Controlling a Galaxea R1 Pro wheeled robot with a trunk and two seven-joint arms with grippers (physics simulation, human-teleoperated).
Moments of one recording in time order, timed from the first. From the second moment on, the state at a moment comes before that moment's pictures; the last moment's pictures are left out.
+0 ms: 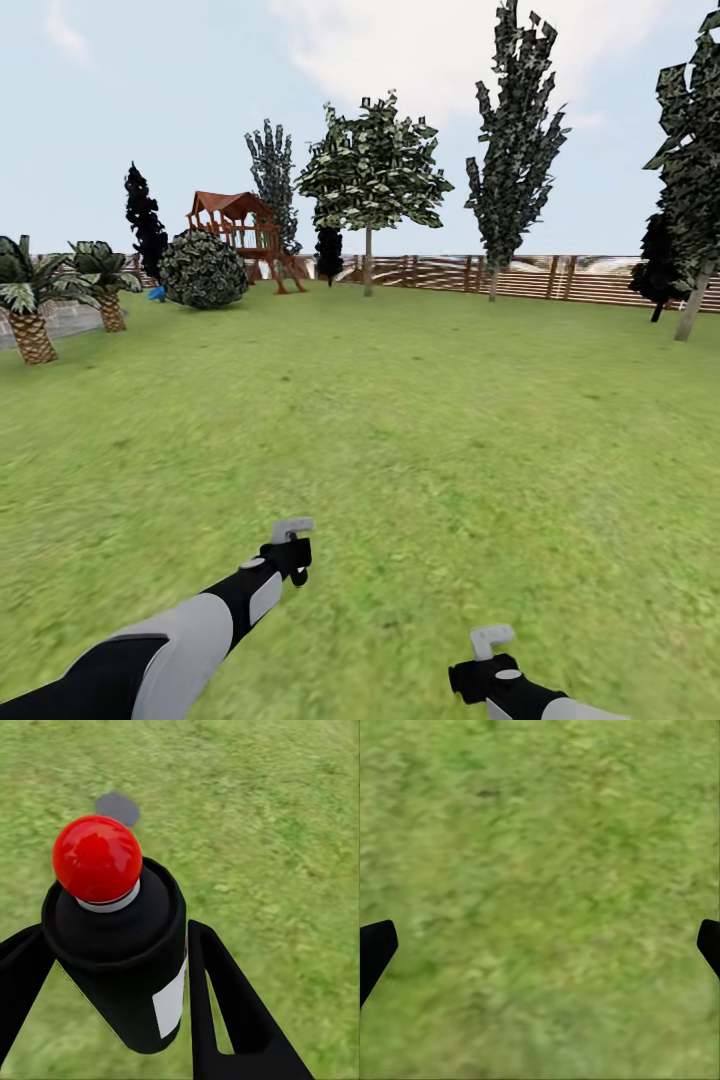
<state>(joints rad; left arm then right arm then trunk) -0.84 -0.13 0.08 -0.04 0.06 -0.10 0.00 -0.63 0.03 -0.06 0.06 0.22 -0.06 -0.08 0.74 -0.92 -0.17</state>
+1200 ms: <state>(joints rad) -0.84 -0.14 0.08 -0.04 0.06 -0.10 0.00 -0.63 0.03 -0.06 0.06 0.22 -0.06 -0.08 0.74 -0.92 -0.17</state>
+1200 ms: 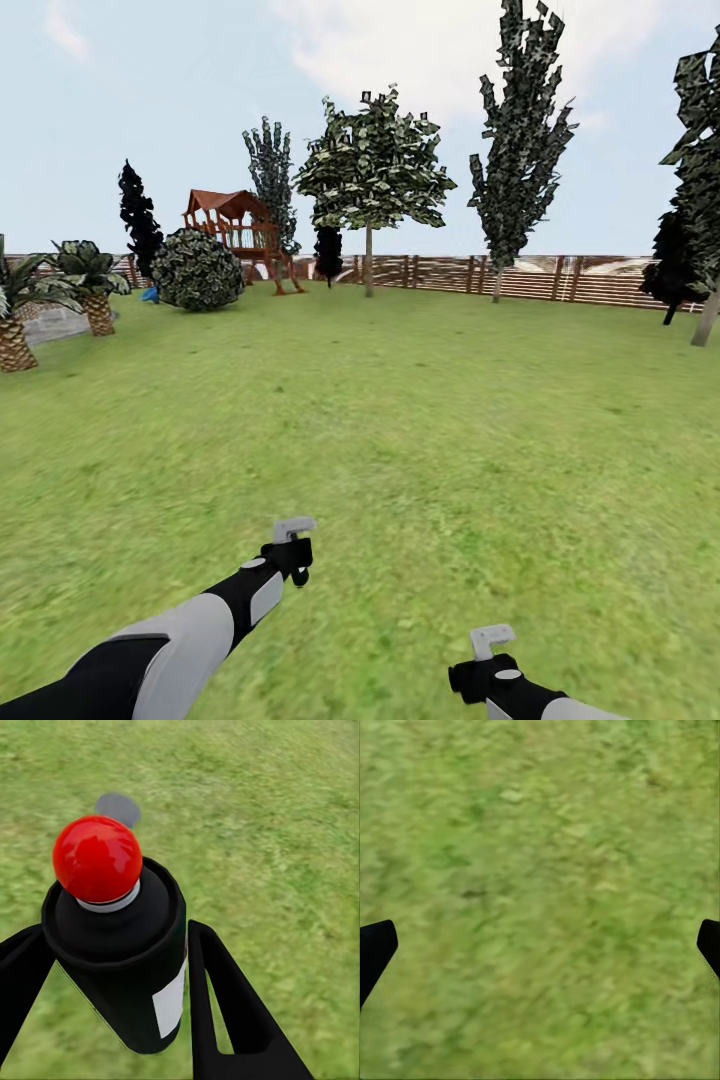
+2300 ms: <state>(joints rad) -0.84 -0.14 0.08 -0.04 0.06 -0.10 0.00 -0.63 0.03 -0.06 0.06 0.22 -0.06 -0.08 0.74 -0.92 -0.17</state>
